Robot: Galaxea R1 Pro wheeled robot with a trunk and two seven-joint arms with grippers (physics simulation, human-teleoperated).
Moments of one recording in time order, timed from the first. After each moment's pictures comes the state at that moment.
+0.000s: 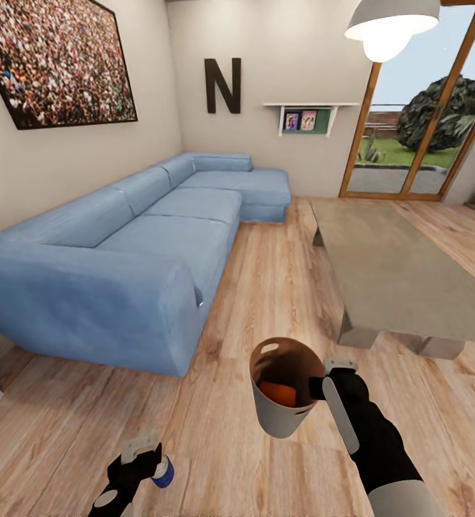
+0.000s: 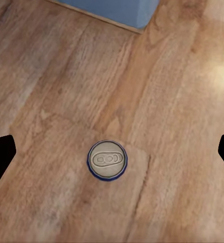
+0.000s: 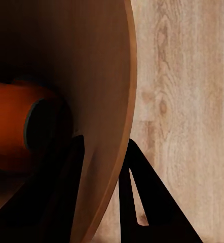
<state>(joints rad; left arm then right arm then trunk) -0.31 0.05 -0.18 -0.63 0.36 -0.09 0.19 -0.49 0.05 0.06 -1.24 -0.24 1.00 -0.42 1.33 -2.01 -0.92</state>
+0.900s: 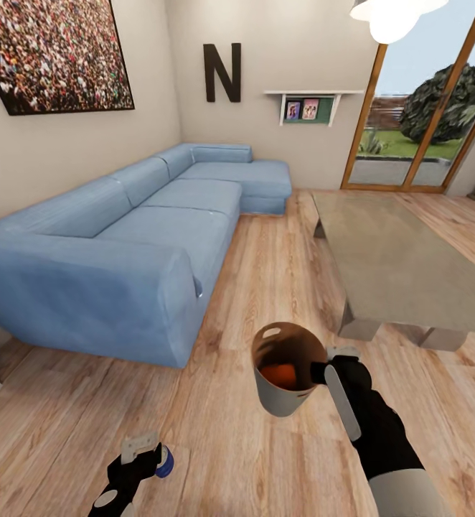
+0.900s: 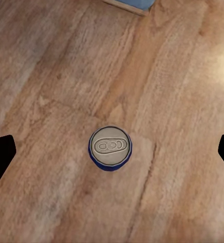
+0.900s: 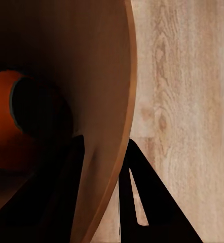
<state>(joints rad) -0.31 0.05 -0.18 -0.63 0.36 -0.09 0.19 -0.53 0.04 0.06 -1.28 -0.23 1.00 -0.42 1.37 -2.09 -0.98</state>
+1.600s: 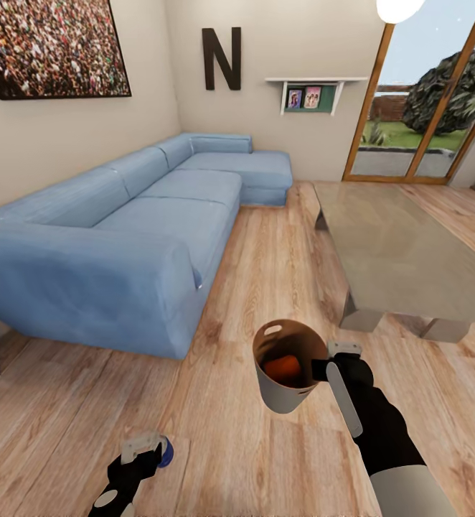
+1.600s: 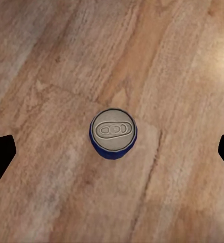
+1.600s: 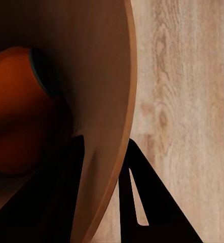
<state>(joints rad) -0.31 0.05 -0.18 -0.63 0.36 -0.09 0.19 -0.54 0.03 0.06 -1.28 -0.24 1.00 -0.42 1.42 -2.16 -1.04</state>
